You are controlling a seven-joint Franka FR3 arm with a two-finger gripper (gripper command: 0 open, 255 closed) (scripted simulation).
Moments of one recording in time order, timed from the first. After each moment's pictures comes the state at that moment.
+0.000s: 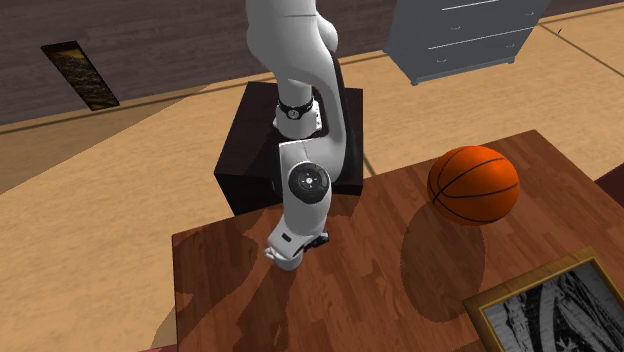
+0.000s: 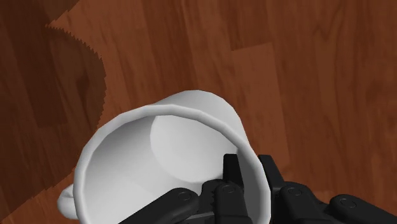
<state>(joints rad) 0.03 0.31 0.14 -2.36 -0.22 2.61 0.14</state>
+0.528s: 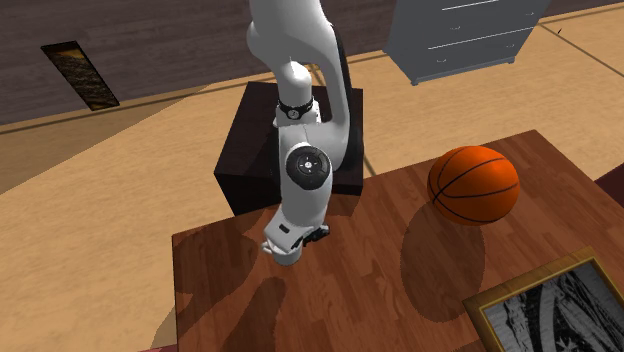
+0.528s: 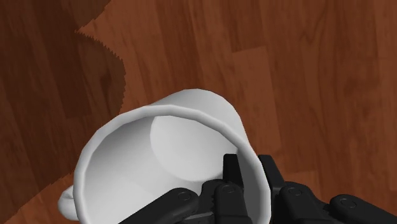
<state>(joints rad) 0.01 0.21 0.16 -2.36 -0.17 2.51 0.10</state>
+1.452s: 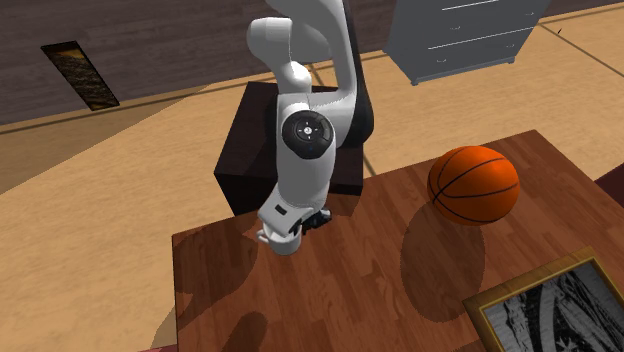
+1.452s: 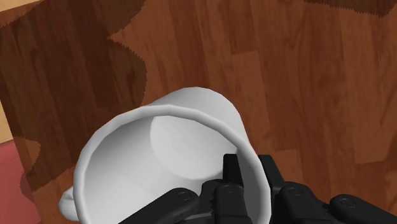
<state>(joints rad) 0.01 0.05 0.18 -2.34 -0.10 2.34 0.04</state>
